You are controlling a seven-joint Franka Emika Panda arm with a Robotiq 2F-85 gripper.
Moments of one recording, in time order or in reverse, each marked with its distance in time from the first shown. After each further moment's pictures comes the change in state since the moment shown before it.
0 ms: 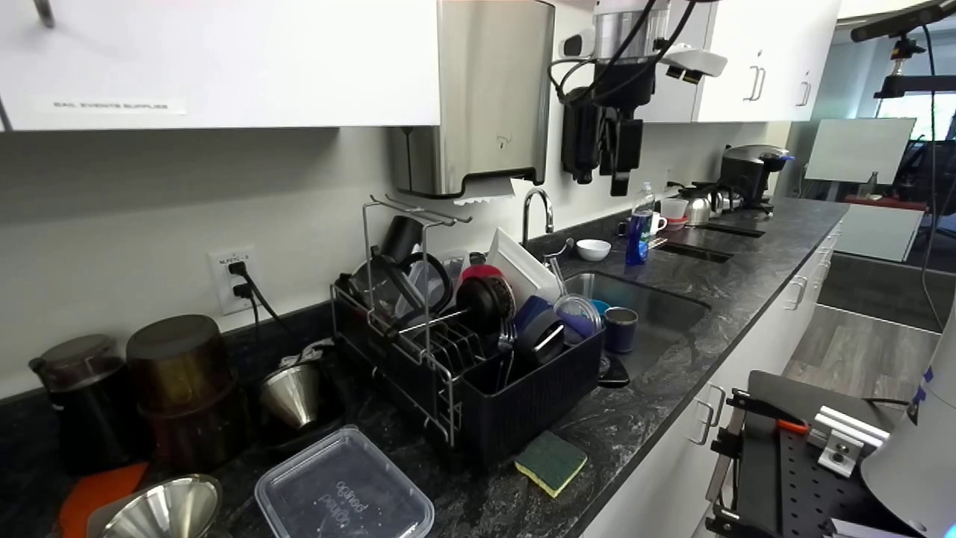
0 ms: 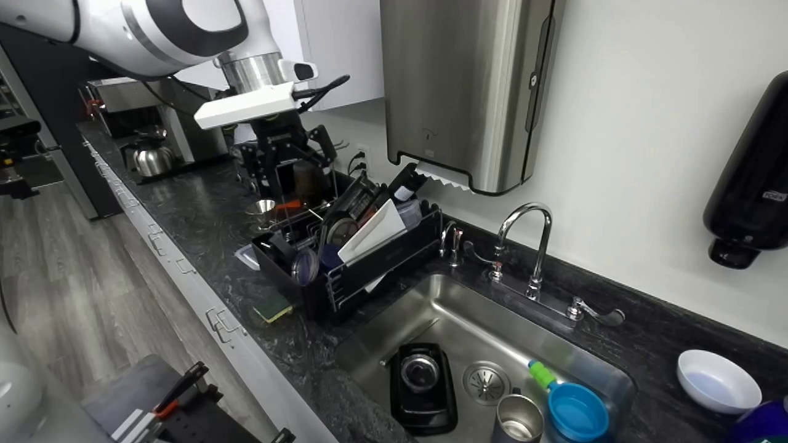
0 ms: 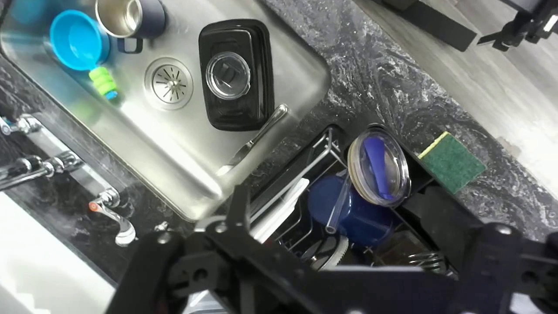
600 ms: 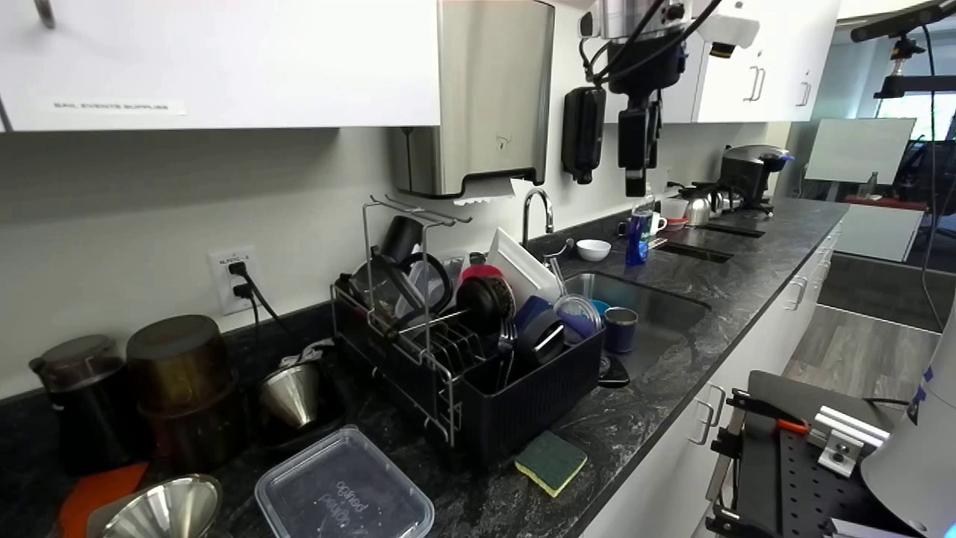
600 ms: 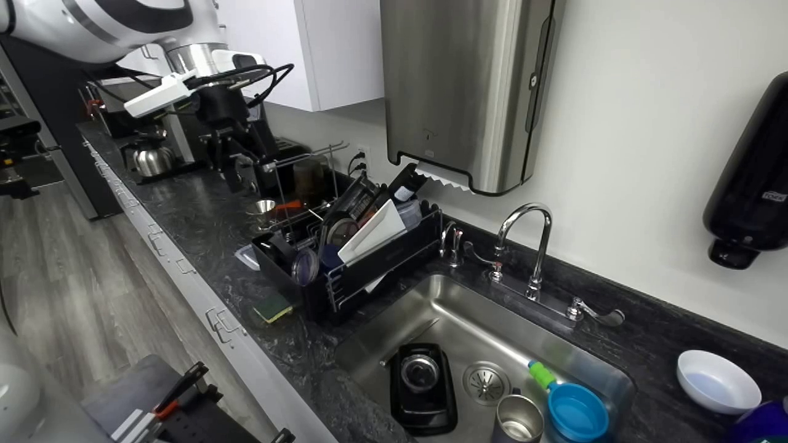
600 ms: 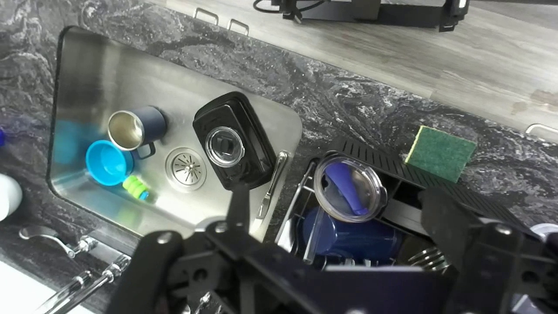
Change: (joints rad) arm -0.015 -0.070 0.197 0.013 0.037 -0.217 0.521
